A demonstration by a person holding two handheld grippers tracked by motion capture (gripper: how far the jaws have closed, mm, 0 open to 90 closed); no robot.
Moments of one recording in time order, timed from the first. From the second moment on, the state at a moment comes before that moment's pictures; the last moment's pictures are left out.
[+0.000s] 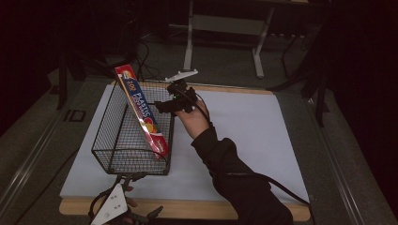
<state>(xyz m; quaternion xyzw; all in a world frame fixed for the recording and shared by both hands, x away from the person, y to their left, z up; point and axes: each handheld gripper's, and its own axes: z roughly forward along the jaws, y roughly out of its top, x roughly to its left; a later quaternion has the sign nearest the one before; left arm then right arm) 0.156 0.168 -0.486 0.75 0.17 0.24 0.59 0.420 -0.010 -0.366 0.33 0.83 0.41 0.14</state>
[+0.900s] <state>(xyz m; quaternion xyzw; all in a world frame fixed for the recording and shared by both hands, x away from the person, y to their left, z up) 0.156 0.167 -0.486 0.76 0.17 0.24 0.58 0.412 -0.126 -0.385 0.37 0.81 0.42 0.18</state>
